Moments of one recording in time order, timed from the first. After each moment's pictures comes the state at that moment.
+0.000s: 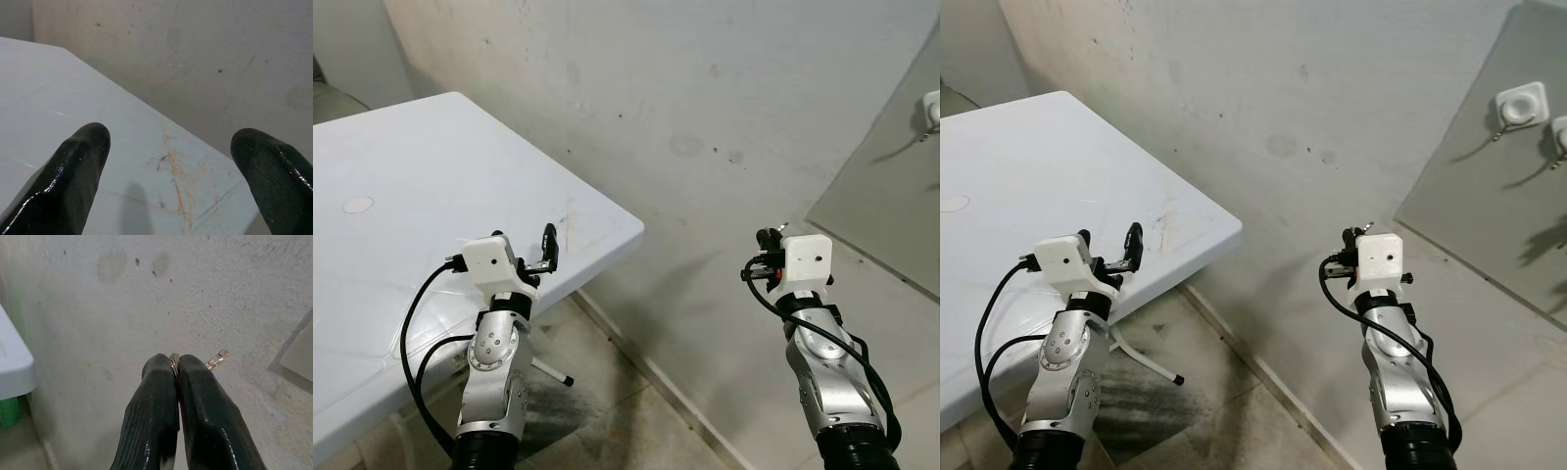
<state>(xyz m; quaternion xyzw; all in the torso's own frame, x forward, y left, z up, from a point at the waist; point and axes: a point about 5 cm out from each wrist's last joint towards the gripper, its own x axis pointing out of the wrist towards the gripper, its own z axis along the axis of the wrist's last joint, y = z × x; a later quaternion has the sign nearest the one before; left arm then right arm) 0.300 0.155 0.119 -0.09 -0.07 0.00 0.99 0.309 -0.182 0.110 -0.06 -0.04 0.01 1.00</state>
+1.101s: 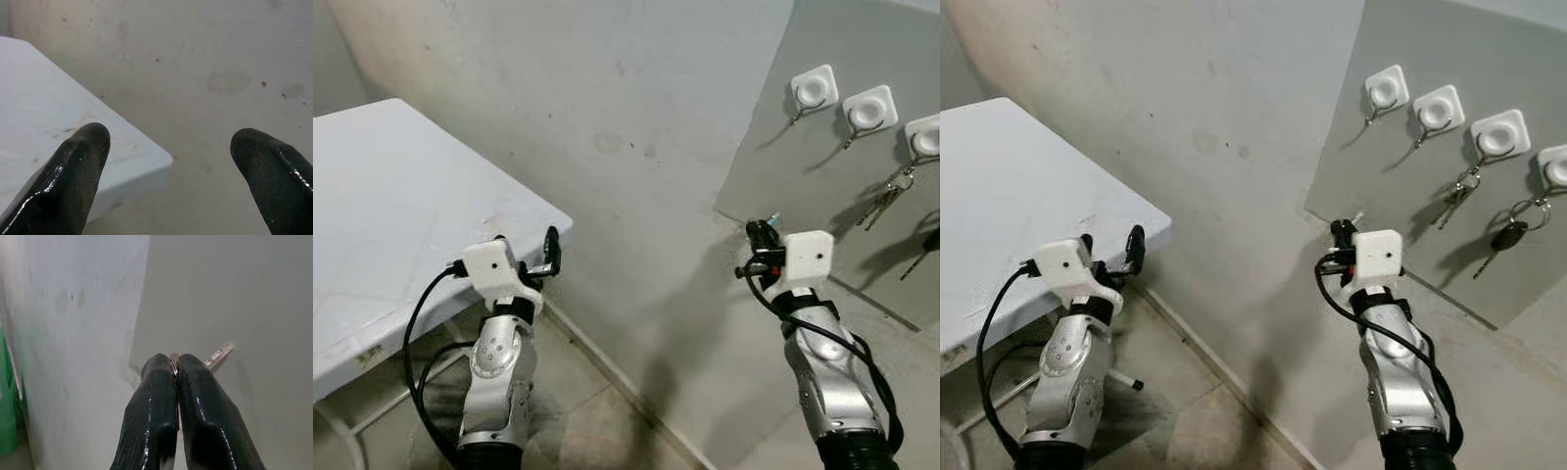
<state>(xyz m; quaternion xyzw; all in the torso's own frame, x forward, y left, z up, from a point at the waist) 0.284 0.151 0.117 -0.11 -0.07 0.01 0.99 0.298 -0.181 0.127 -0.02 -0.10 0.05 0.99</state>
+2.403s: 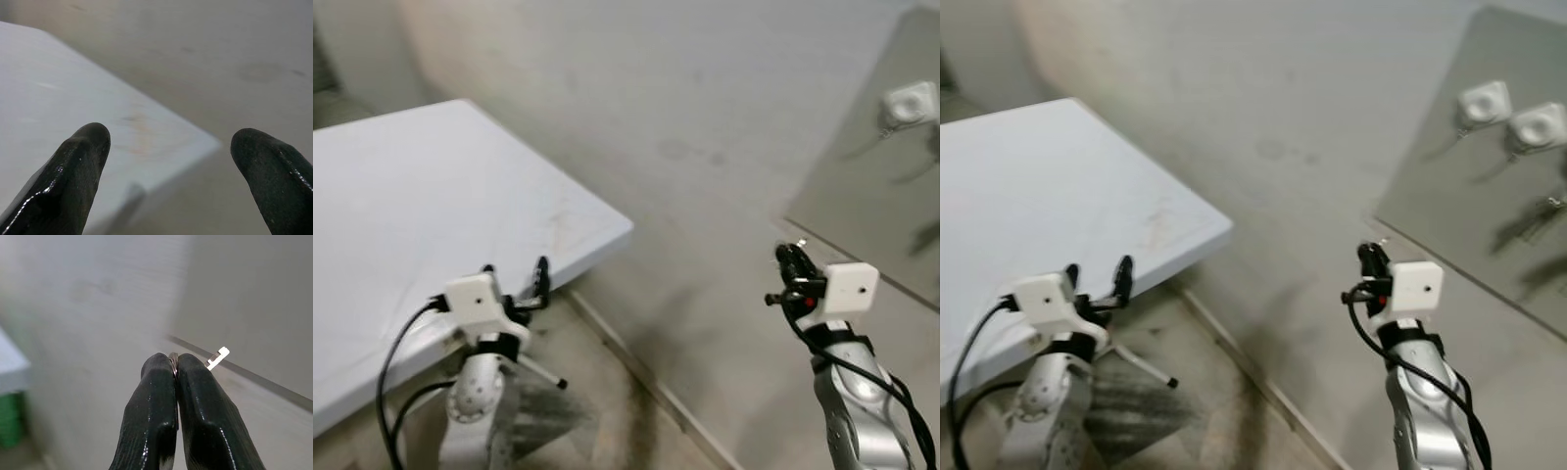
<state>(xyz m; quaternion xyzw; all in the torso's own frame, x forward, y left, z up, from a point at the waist) 0.254 0.165 0.108 -0.11 -0.04 0.02 0.99 0.267 -0.198 0.114 -0.01 -0.07 0.04 1.00</state>
